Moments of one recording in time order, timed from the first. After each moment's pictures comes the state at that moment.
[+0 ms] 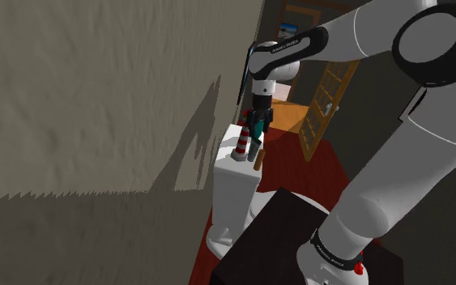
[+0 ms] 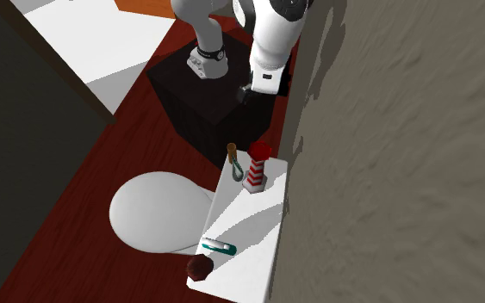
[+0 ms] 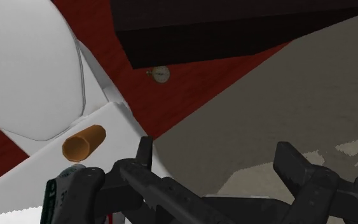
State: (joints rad) arm -0.19 -0.08 -0.23 -2.20 0.00 1.84 -0.24
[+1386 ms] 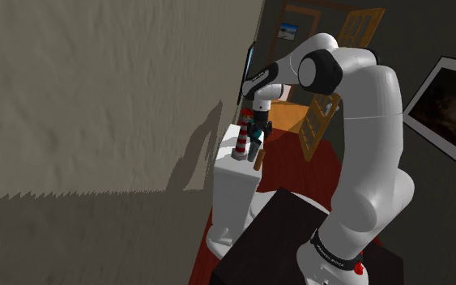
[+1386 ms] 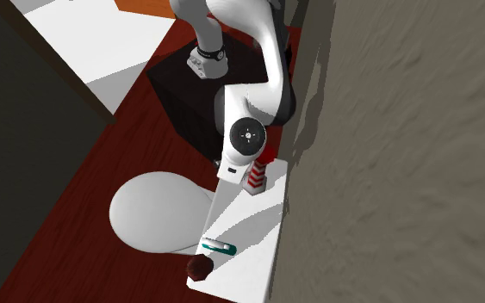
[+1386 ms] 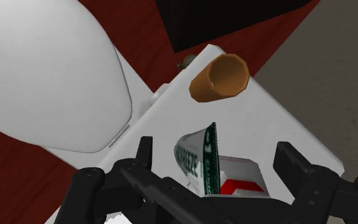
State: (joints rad) arm -0.36 0.54 -0.31 -1.74 0.12 1.92 -0.31
